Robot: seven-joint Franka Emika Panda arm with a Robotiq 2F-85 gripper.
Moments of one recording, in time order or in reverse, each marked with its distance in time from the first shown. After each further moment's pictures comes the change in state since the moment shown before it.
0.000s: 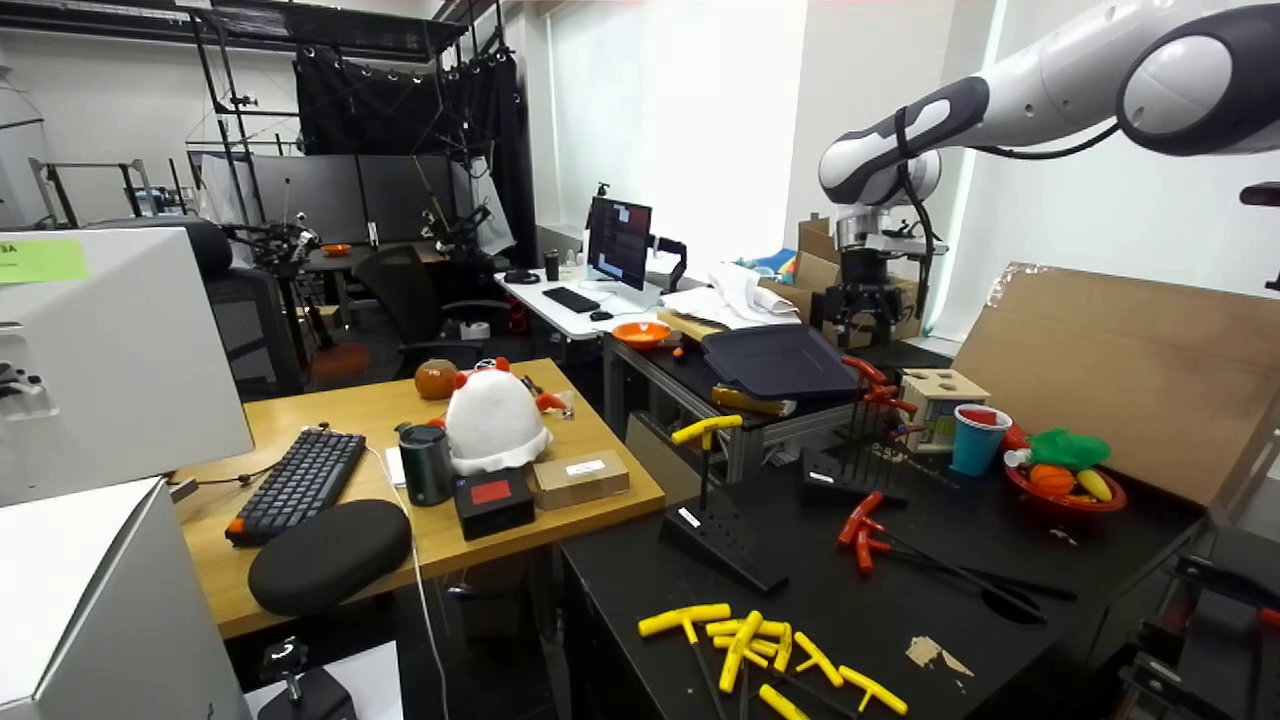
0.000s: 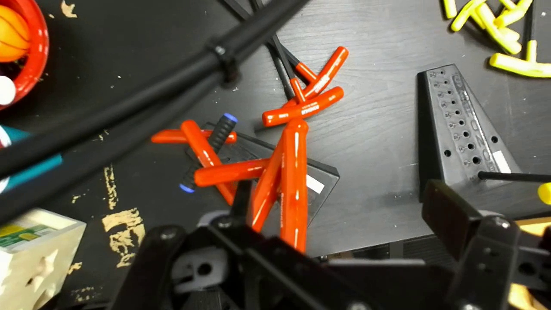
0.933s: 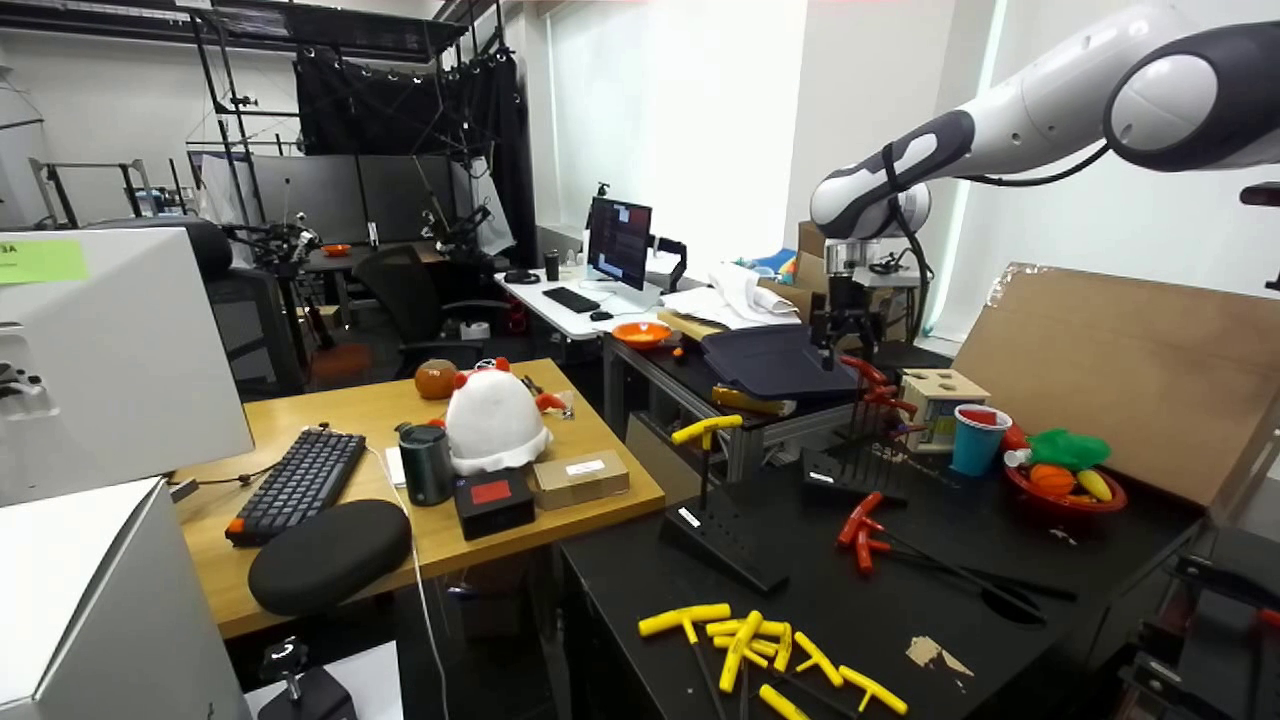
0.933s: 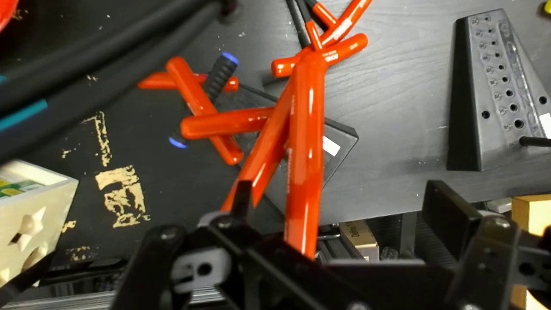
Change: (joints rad) arm 0.018 0.038 0.003 -0.058 -0.026 0.218 0.002
